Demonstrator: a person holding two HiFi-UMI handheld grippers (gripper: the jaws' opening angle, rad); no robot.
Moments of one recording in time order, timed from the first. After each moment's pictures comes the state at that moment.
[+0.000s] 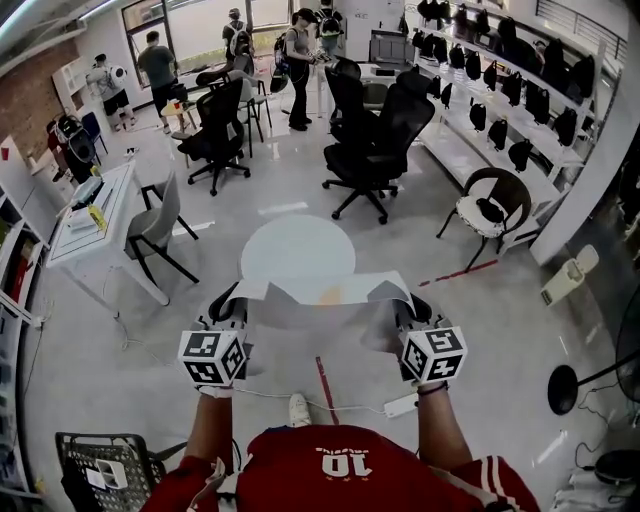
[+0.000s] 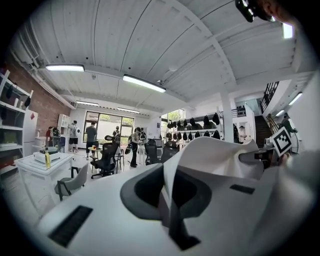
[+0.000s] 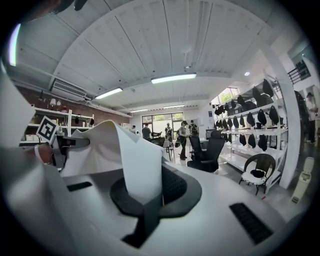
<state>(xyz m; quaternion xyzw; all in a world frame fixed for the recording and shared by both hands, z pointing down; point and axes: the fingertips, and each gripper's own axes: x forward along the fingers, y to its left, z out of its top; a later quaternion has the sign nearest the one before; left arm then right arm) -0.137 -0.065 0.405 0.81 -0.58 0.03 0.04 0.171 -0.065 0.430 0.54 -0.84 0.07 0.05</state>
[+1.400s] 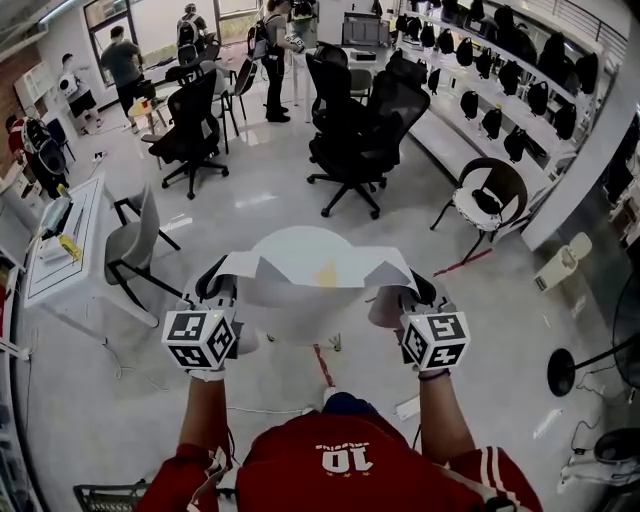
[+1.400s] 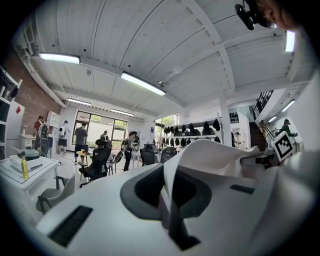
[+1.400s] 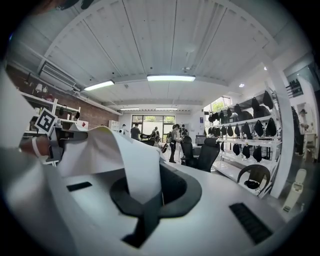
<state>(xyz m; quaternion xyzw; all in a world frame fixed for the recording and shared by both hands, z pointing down) -0.231 -0.266 0.376 0.84 -0.54 0.00 0.03 0.085 -0.230 0.405 0.60 -0.80 0.03 0.07</state>
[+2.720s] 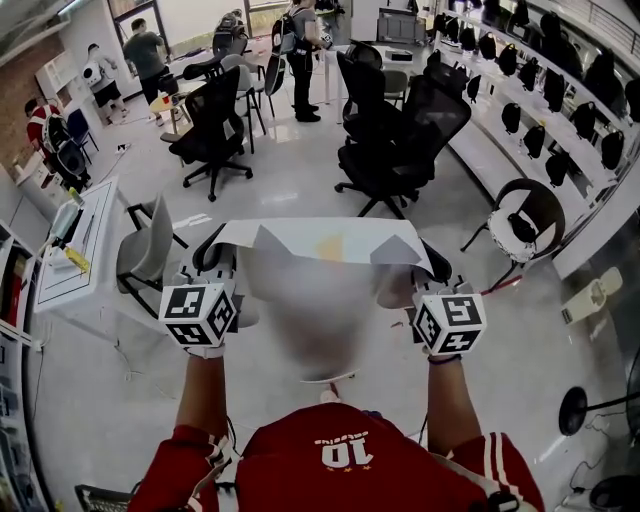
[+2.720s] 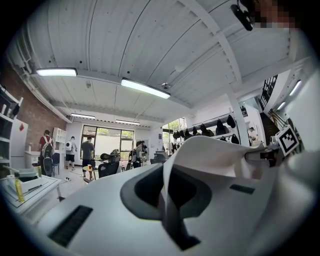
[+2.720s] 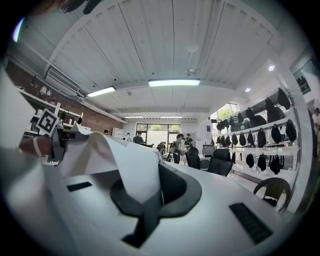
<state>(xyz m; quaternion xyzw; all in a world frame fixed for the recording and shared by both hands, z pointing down) -0.224 -0.459 0.324 0.81 -0.59 -0.01 -0.04 0.097 -0.446 0.360 0.57 -0.82 -0.01 0.03</state>
